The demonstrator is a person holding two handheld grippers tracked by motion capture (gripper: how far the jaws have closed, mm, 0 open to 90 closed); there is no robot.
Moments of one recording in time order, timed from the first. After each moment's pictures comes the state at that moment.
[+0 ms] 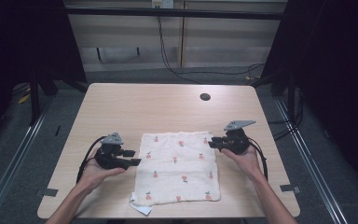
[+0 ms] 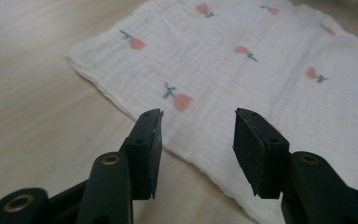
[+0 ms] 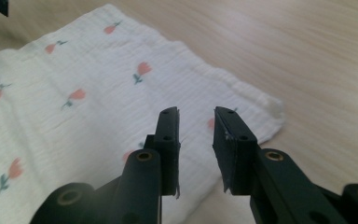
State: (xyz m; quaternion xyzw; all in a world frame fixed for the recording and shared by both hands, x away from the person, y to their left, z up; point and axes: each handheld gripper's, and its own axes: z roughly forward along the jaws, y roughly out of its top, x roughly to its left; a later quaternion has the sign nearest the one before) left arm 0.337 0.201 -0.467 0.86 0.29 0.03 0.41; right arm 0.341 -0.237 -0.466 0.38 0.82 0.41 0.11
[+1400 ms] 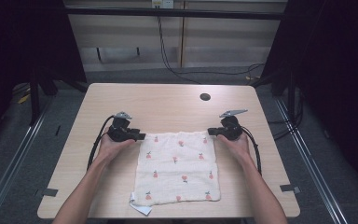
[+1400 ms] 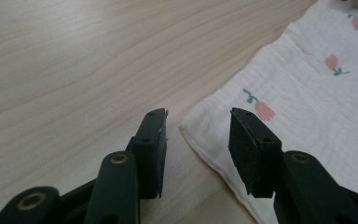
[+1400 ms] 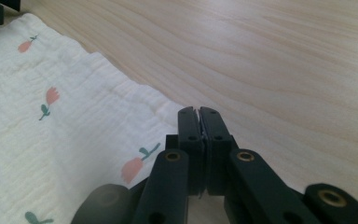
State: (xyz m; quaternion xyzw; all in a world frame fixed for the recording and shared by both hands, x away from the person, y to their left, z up) left arm 0.436 0.180 -0.502 0.84 0.37 0.04 0.40; right arm 0.409 -0.241 -0.501 0.44 0.80 0.40 0.10
